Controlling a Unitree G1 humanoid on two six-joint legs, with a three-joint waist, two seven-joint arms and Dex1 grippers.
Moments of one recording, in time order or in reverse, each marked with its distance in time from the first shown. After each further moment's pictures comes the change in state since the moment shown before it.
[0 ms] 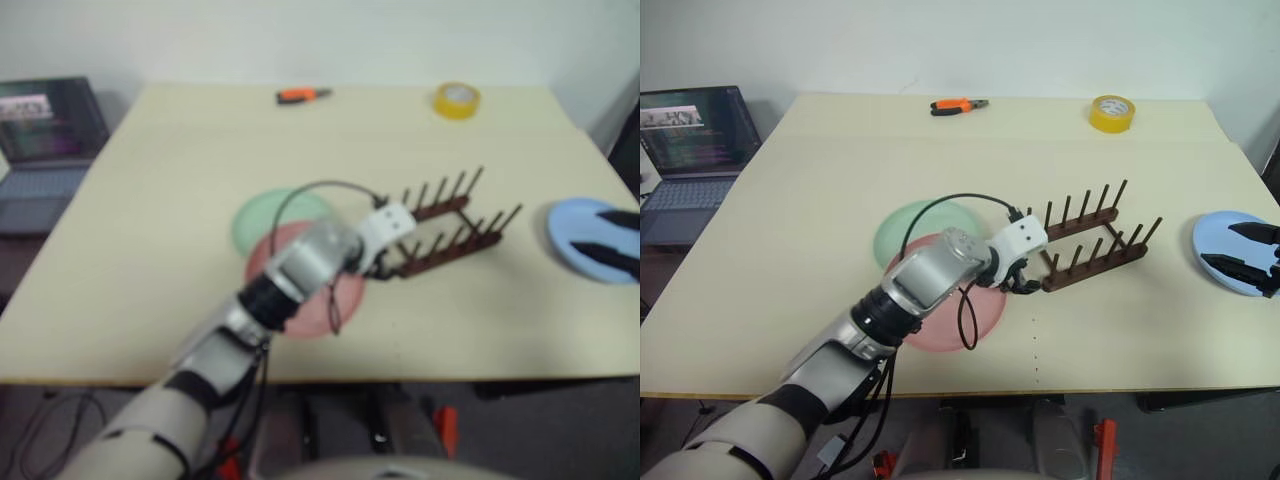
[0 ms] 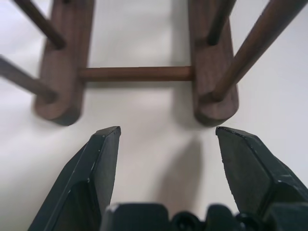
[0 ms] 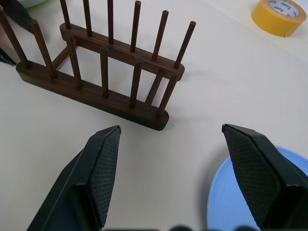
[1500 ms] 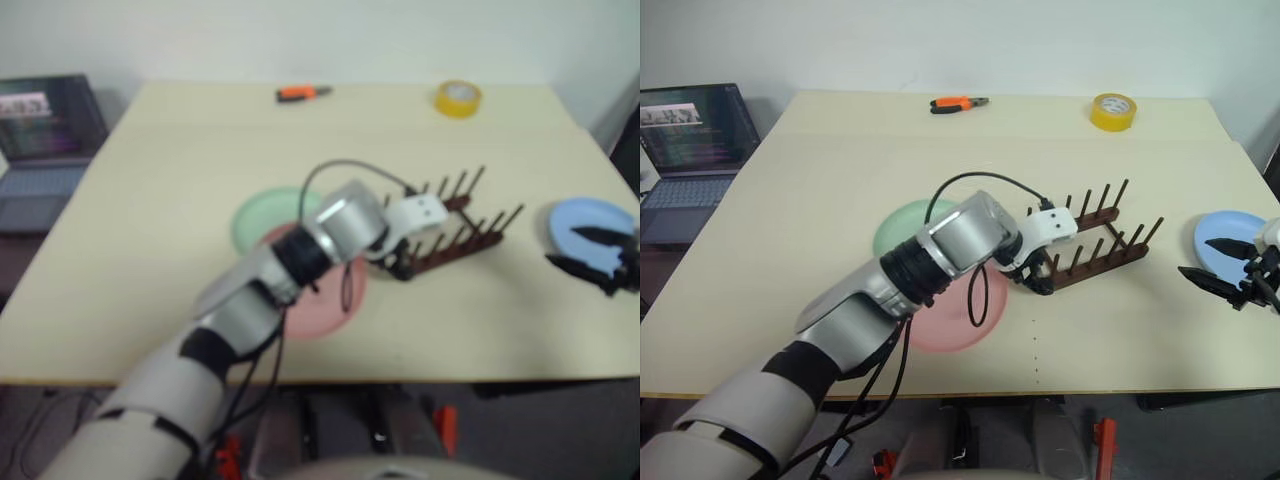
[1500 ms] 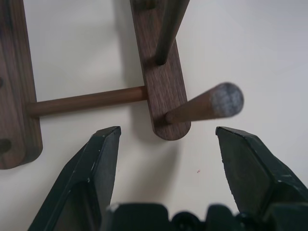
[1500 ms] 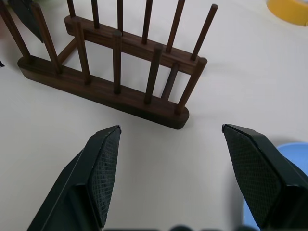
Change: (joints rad) left arm -0.312 -0.117 -0.137 0.344 -0.021 0.050 -0.278; right arm 0.069 0.091 0.027 -0.088 0.007 -0.016 -0.091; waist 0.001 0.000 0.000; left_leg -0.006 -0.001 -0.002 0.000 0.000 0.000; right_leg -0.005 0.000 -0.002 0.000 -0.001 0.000
